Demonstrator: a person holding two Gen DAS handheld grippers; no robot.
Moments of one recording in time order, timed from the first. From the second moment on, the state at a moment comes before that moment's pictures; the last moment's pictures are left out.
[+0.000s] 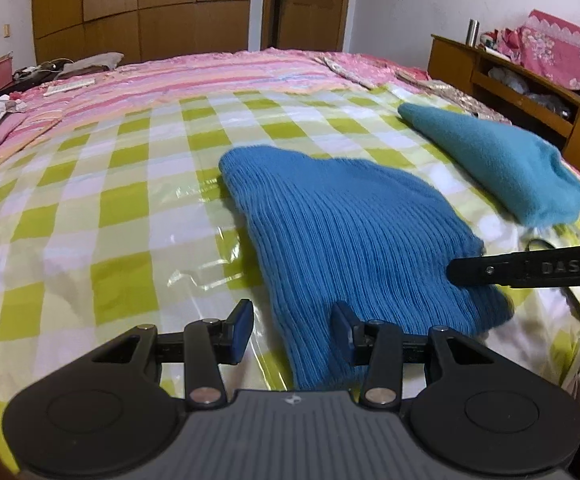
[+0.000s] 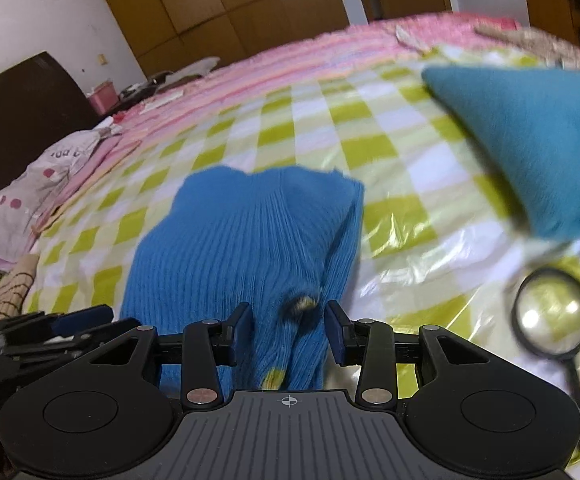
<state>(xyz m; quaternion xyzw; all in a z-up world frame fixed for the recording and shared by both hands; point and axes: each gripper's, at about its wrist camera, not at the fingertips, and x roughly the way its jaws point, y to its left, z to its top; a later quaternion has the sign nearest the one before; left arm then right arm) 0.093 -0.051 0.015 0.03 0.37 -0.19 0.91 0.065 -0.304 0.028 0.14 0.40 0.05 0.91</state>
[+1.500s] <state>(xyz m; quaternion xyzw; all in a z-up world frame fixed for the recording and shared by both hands) 0.057 -0.054 0.005 0.04 0.40 -0.19 0.90 0.005 -0.281 0.030 0.08 0.39 0.02 0.92</state>
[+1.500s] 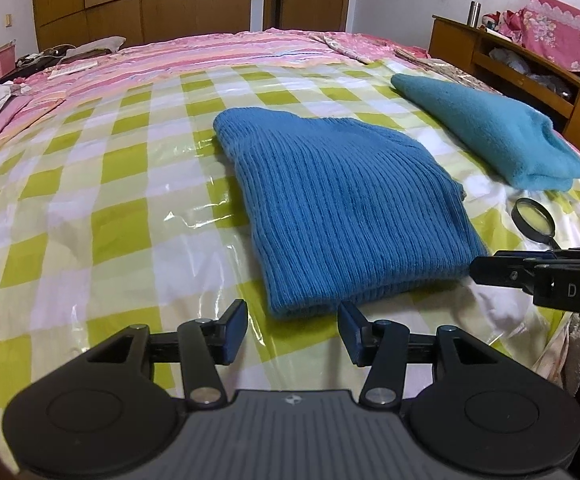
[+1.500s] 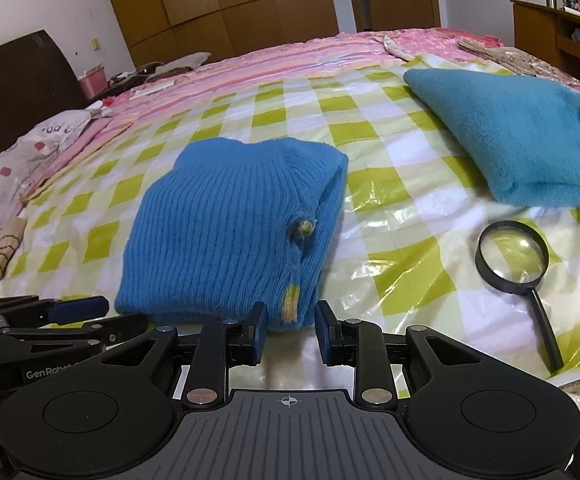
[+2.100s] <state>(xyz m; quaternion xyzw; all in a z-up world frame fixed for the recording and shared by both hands) 0.084 -0.074 -0.007 0.06 0.40 -0.18 0.89 0.048 -0.264 0.016 0.06 0.41 0.02 0.91</state>
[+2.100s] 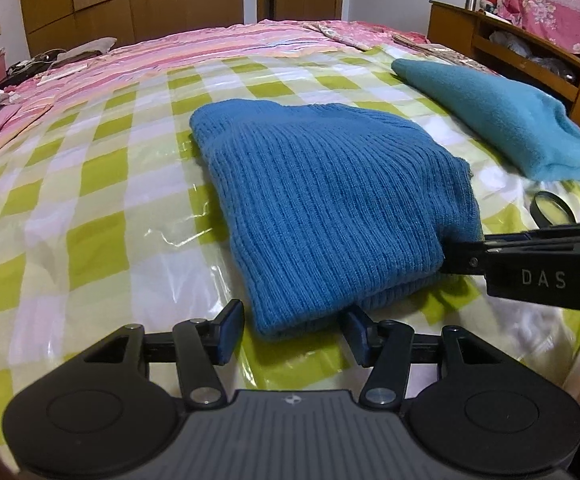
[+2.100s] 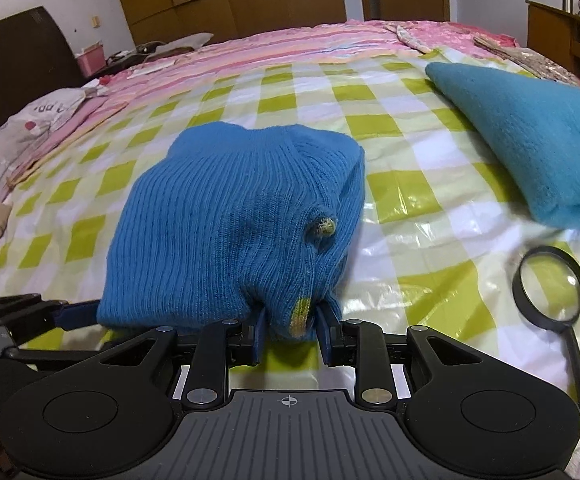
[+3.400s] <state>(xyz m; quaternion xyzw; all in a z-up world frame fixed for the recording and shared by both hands) 0.036 -0.054 0.005 0.05 0.40 -0.13 0.90 -0.017 -0.244 0.017 0.07 0.41 0.04 0.91</state>
